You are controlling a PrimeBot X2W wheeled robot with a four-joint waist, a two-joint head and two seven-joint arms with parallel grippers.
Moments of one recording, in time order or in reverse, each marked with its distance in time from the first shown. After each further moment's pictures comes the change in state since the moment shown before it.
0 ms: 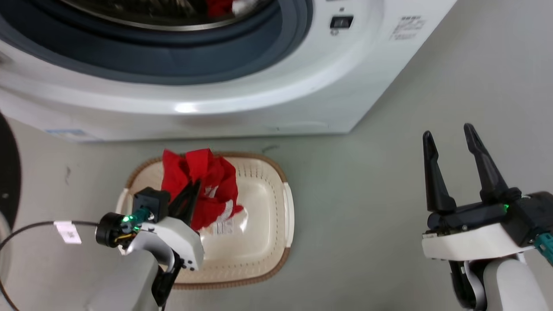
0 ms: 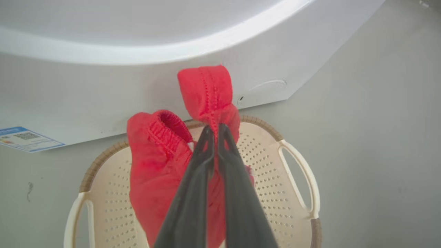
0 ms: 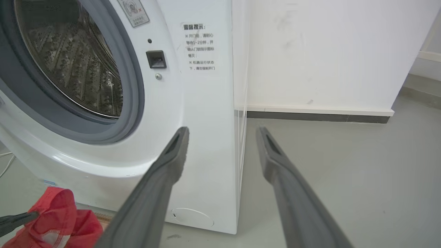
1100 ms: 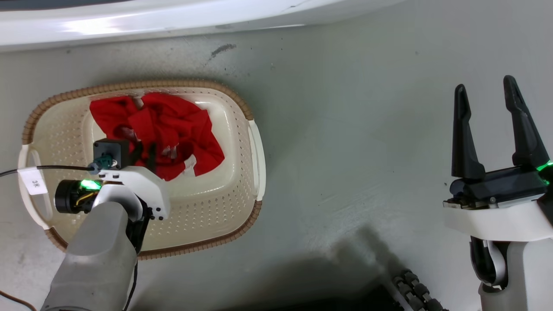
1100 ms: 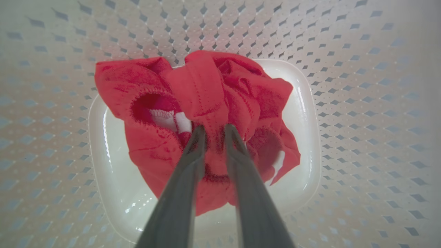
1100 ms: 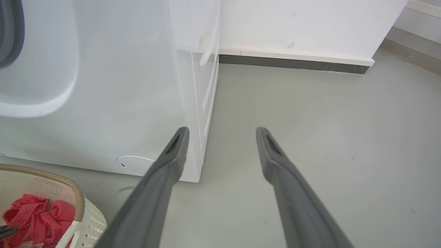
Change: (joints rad) left arm -0.318 -0.041 0.165 0.463 0.098 -0.011 -0.004; right arm -0.095 0.000 -0.045 -0.107 -0.031 0.000 0.000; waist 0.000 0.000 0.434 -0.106
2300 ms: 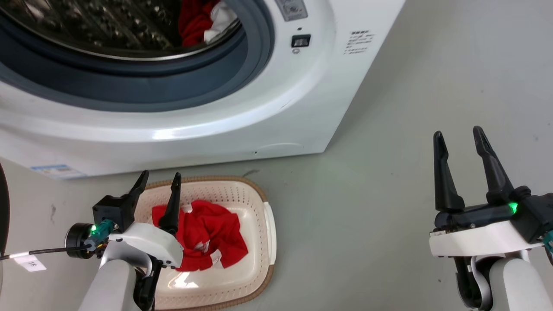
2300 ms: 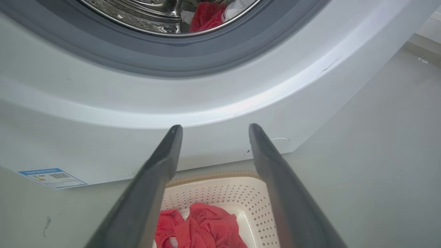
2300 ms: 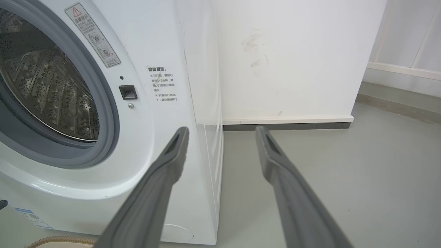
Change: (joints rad) left arm 0.434 -0.050 0.184 -0.597 0.096 -0.029 0.000; right arm 0.084 0.000 0.008 0.147 0.072 0.000 0.000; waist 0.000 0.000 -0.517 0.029
